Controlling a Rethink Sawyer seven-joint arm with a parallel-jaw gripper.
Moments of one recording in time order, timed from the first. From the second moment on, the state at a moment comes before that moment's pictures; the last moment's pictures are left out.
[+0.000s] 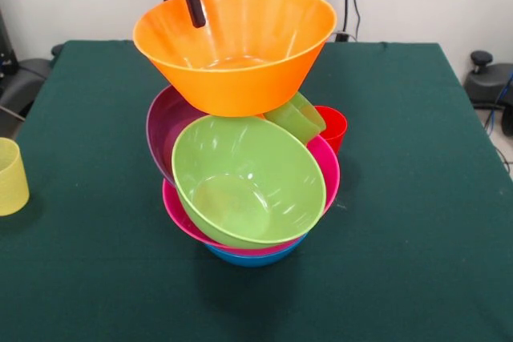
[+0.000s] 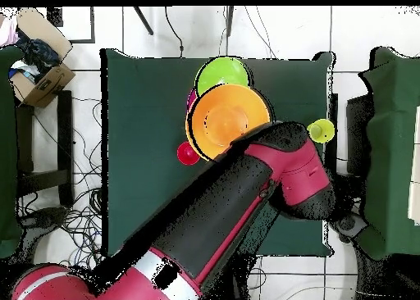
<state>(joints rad) 0.15 -0.29 -0.85 1.22 -1.68 -1.07 1.65</state>
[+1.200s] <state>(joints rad) 0.19 -0.36 -0.88 1.22 -1.76 -1.07 1.65</state>
